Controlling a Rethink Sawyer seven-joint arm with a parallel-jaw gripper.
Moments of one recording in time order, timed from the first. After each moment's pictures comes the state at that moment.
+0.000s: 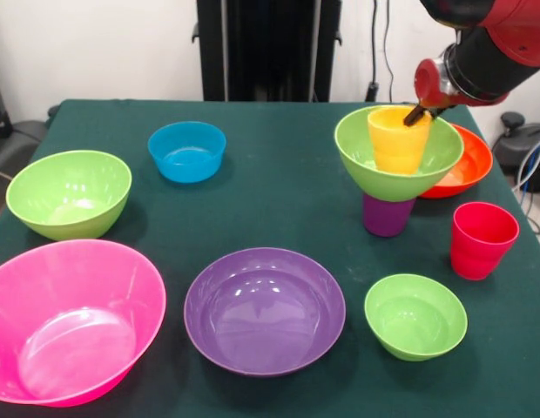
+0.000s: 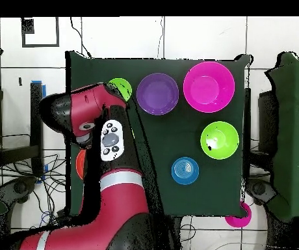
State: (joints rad) arm 0.07 -0.46 0.11 1.24 -0.28 1.34 1.78
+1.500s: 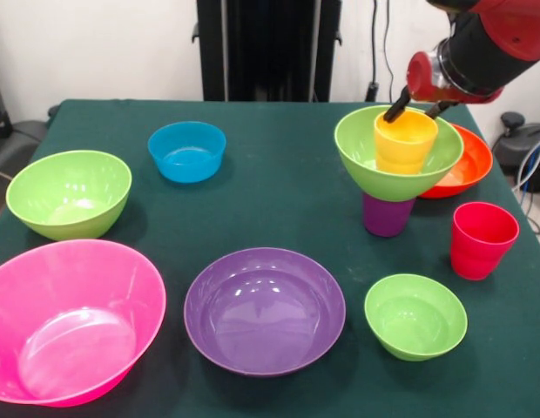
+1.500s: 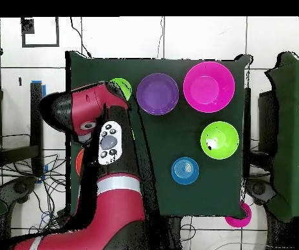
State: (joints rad) arm 0.09 -0.47 0.05 1.22 -0.26 1.34 1.79
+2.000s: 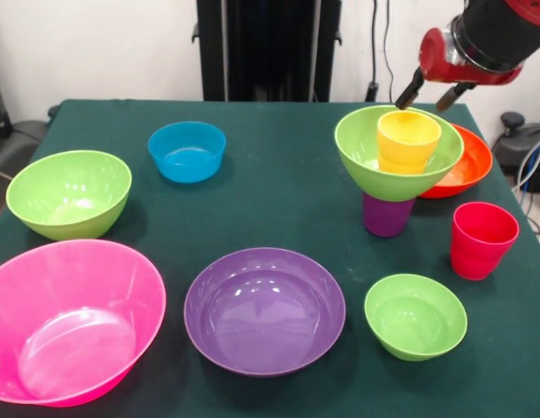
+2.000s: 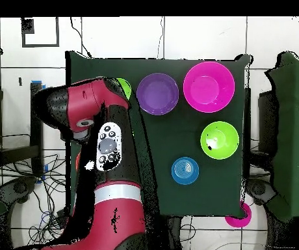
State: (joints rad) arm 0.09 -0.52 0.04 1.22 -0.23 1.34 1.79
